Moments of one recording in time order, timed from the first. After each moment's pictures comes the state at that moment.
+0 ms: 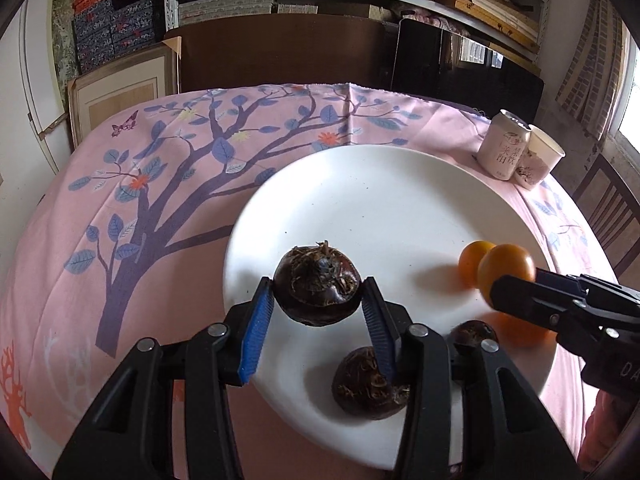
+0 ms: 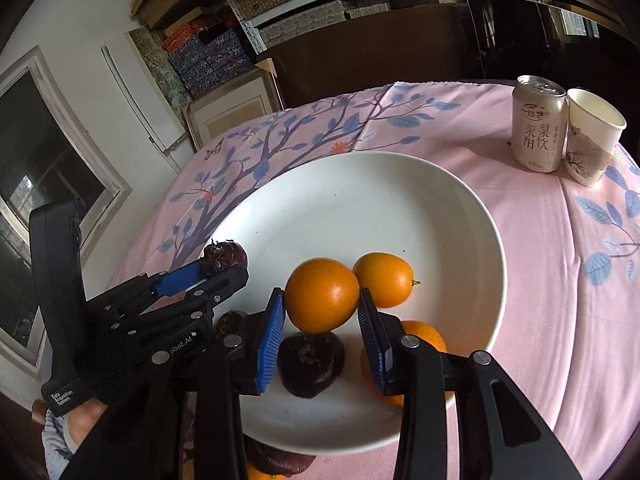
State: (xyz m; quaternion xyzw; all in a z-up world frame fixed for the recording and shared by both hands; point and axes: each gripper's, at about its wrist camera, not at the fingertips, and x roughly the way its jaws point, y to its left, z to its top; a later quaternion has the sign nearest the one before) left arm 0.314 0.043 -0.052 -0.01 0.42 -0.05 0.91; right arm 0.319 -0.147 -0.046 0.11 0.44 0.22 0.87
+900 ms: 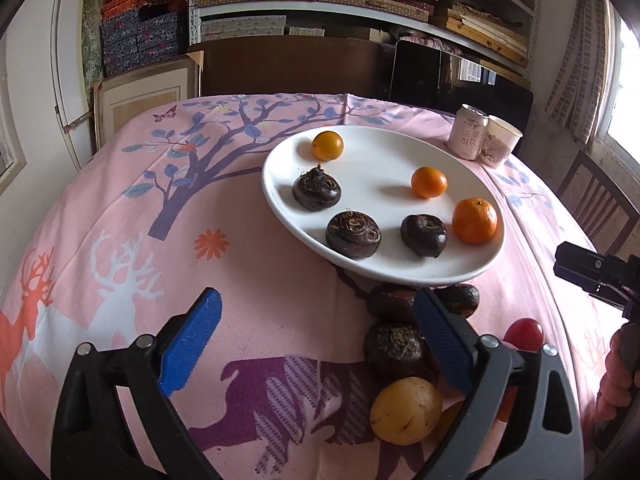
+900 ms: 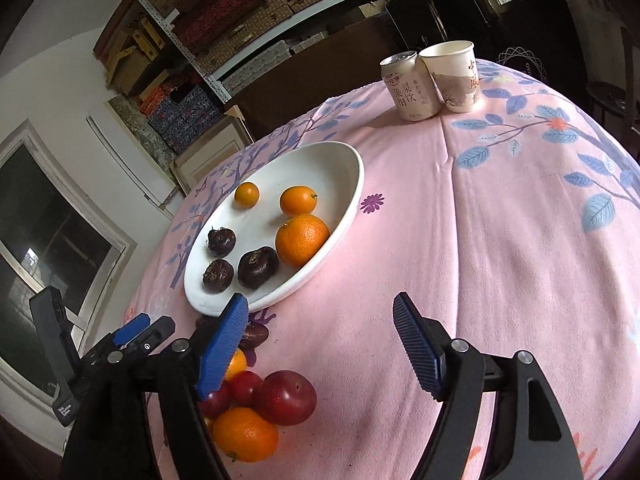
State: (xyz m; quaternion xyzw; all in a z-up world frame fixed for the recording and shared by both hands) left arm 0.184 0.045 -0.045 -0.01 0.38 -0.04 0.93; right arm 0.209 -0.251 -0.063 0.22 0.39 0.17 0.88
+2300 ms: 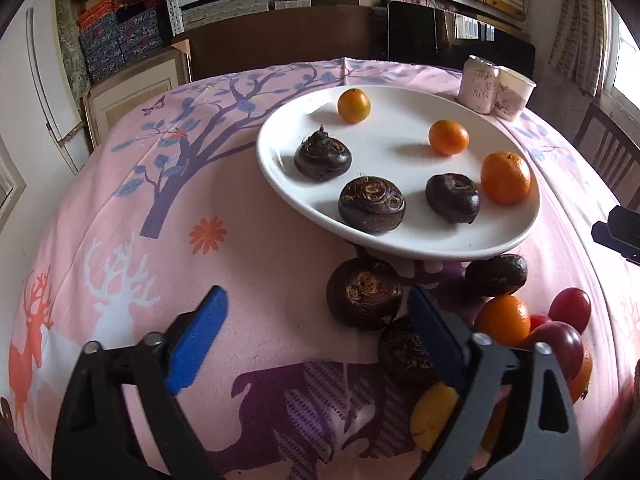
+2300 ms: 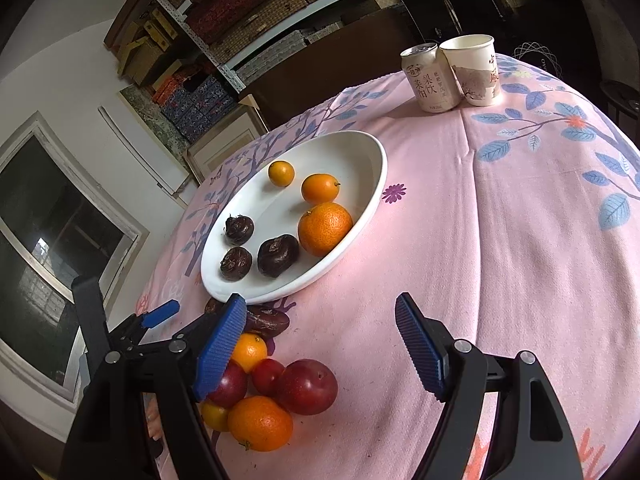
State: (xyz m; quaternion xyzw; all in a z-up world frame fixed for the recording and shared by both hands) left arm 0.210 0.043 -0.069 0.05 0.43 -0.03 0.90; right arm 0.208 -0.240 -0.058 0.21 0.40 0.20 0.87
